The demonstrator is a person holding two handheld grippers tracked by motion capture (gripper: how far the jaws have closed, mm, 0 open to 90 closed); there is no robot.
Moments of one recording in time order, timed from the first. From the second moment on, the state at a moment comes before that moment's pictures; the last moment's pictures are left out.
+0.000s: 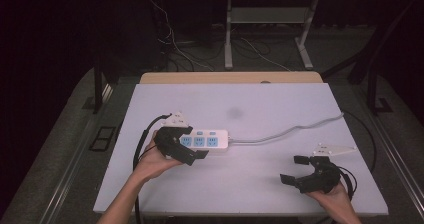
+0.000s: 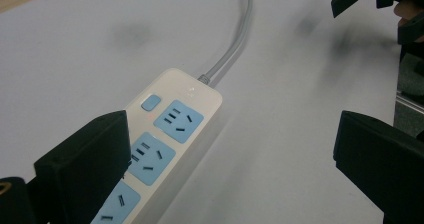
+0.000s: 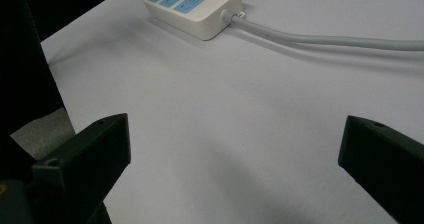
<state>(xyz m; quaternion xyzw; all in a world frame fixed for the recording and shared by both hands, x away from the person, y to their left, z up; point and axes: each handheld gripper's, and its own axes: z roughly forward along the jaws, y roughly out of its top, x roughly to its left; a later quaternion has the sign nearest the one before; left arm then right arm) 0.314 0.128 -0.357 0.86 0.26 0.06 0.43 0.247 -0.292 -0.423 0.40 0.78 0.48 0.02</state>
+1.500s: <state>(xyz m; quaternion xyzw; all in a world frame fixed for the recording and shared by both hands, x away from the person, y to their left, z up) 0.382 0.094 -0.360 0.89 0.24 0.05 0.37 0.247 -0.290 -0.426 0.39 0.79 0.48 0.01</state>
